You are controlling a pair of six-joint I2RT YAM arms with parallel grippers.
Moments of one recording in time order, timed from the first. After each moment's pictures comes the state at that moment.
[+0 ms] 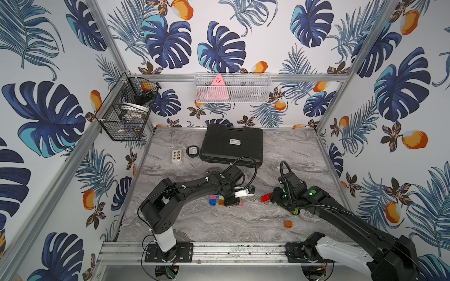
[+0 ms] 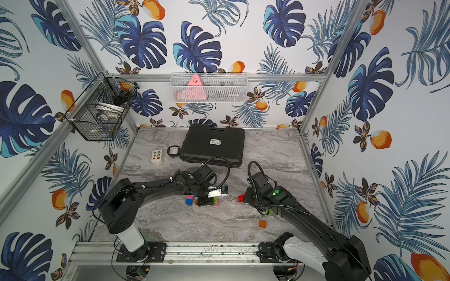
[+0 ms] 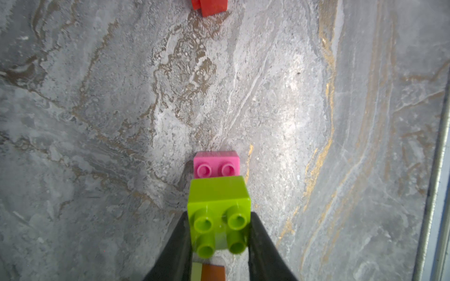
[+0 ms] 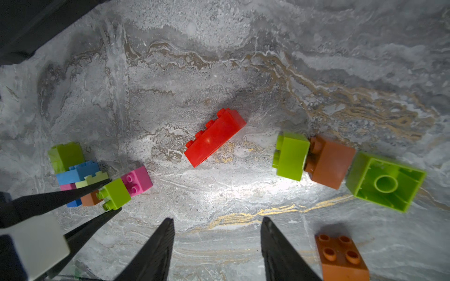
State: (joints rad) left arm -0.76 1.74 1.11 -0.62 0.23 0.60; right arm 0.59 1.04 0.72 -0.79 0.03 0.97
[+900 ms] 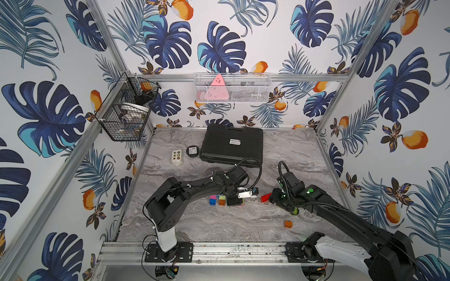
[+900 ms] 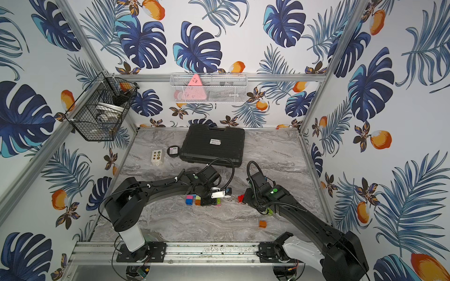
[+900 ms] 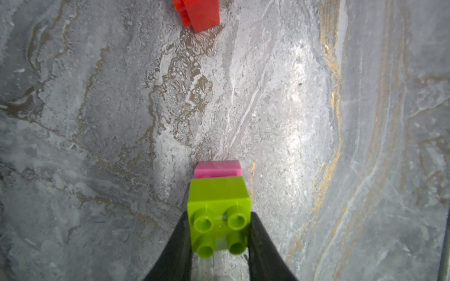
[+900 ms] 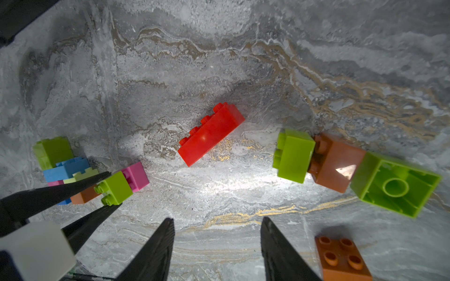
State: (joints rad) left arm -0.79 1.79 1.16 -0.63 0.20 0.67; right arm 0.58 1.08 0.72 -0.78 -0.01 0.94
